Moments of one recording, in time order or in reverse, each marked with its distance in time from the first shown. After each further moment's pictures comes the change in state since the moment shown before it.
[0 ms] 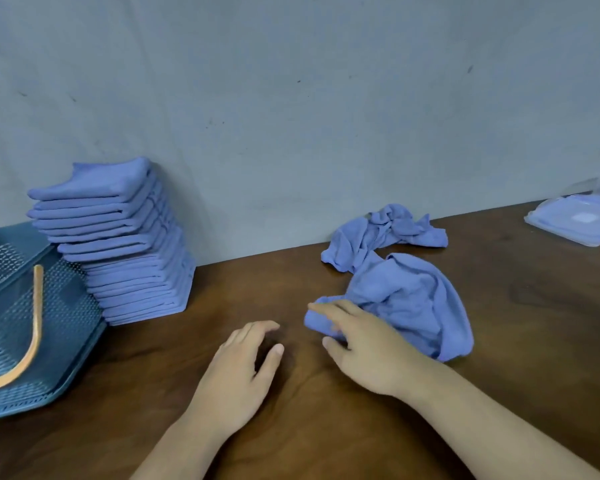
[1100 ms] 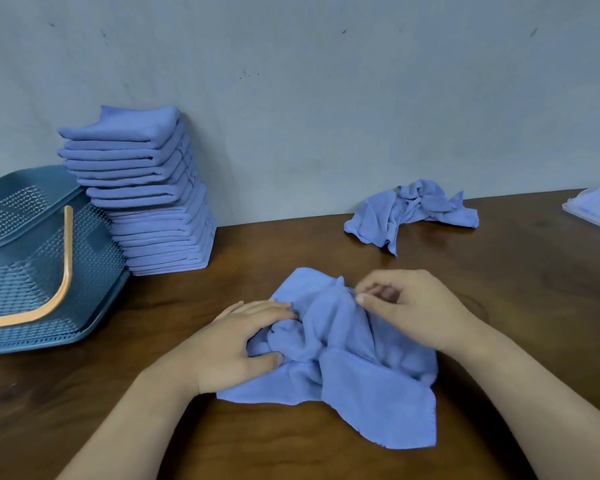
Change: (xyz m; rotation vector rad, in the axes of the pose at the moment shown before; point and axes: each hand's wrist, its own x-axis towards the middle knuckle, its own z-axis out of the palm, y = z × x) left_hand -0.017 -0.031 -0.050 -0.098 -0.373 0.157; right_hand -0.005 0.009 -0.025 0.172 0.074 -0.044
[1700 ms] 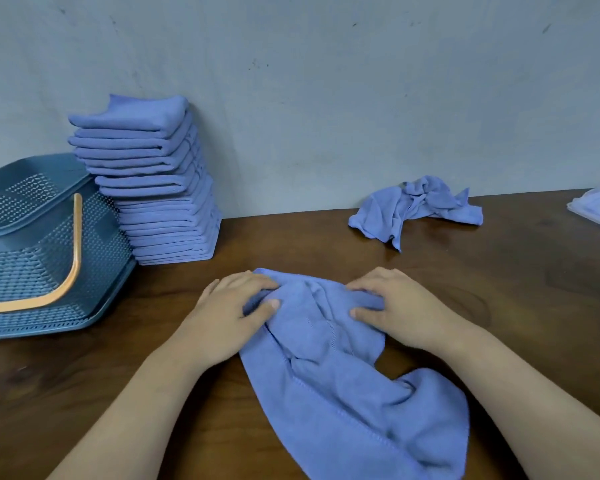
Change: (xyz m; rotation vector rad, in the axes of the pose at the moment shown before) left_hand 0.007 -0.010 -0.003 0.048 0.274 -0.186; right_hand 0.012 0.005 0.019 -0.203 -0.154 0.037
